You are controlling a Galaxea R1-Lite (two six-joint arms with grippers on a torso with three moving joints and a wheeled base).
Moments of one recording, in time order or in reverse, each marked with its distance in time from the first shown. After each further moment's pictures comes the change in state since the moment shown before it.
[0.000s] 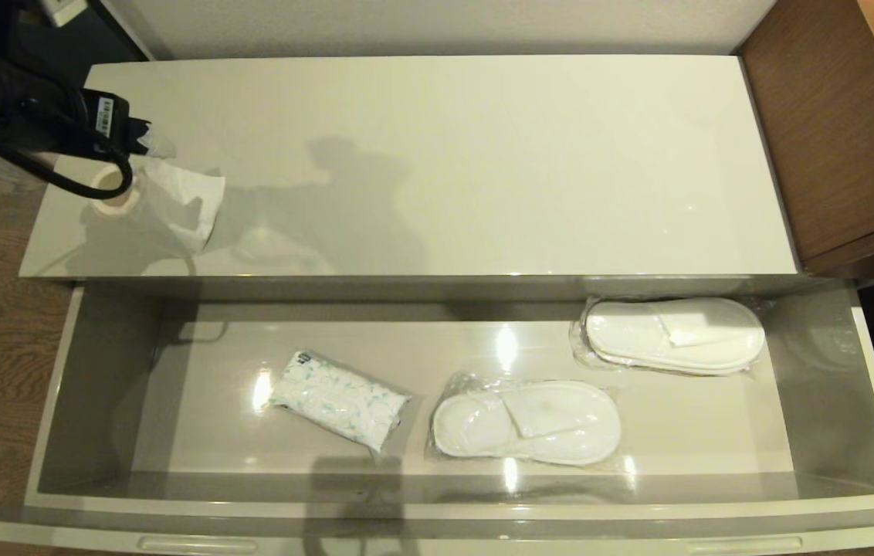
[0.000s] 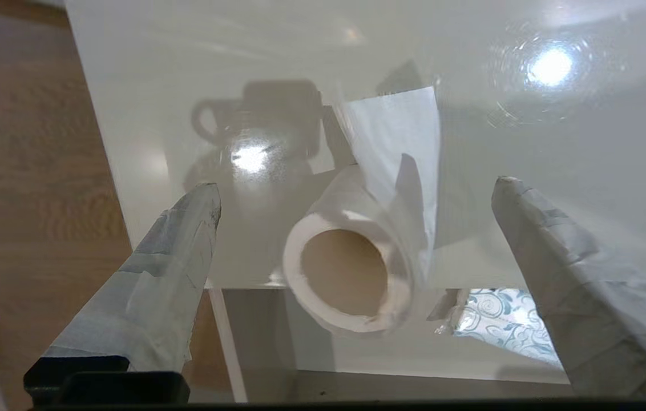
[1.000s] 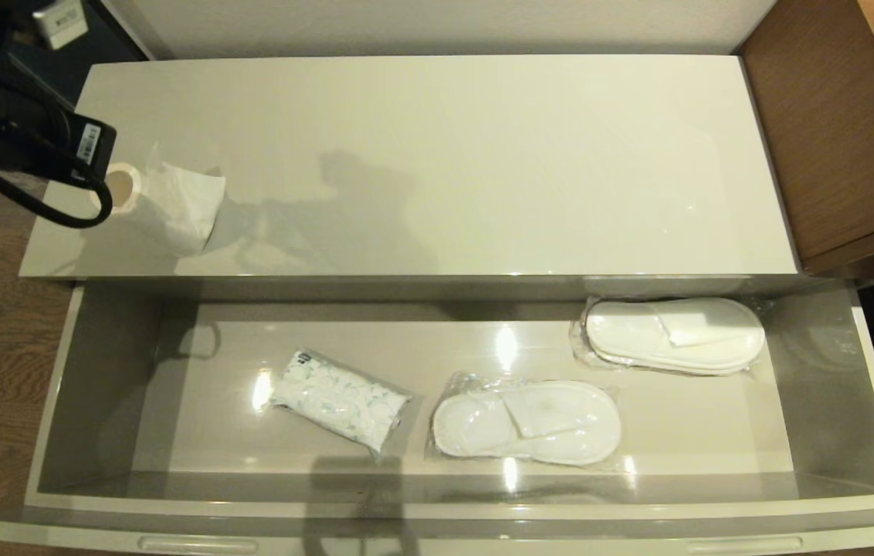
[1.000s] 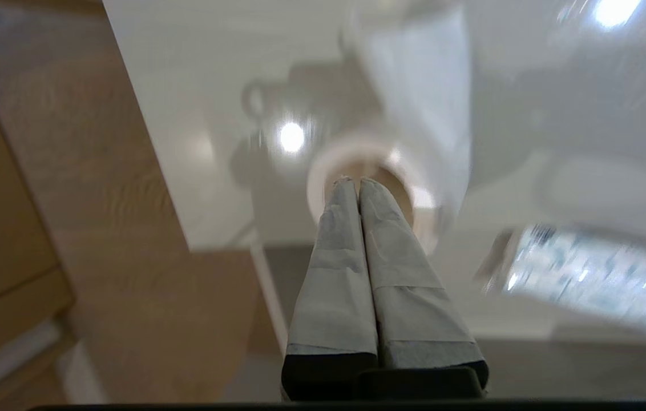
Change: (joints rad) left arm -0.024 -0.066 0.105 0.031 0.103 0.093; right arm 0.000 0.000 0.000 0.000 0.000 0.000
